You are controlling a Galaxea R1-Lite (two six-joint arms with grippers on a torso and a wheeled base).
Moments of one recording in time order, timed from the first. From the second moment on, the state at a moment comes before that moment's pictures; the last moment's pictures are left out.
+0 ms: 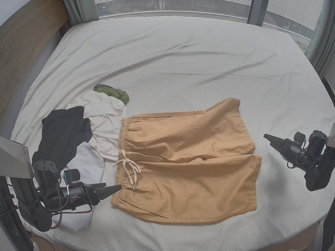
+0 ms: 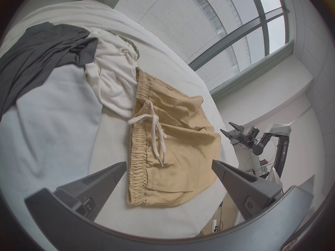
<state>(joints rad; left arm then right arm) -0.13 2.09 -0.09 -1.55 -0.63 -0.36 -0.17 2.12 -0.44 -1.54 0.69 0.62</state>
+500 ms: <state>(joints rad) -0.14 2.23 -0.04 -1.55 -0.62 -0.28 -0.16 2.11 -0.45 -1.54 0.69 0.62</state>
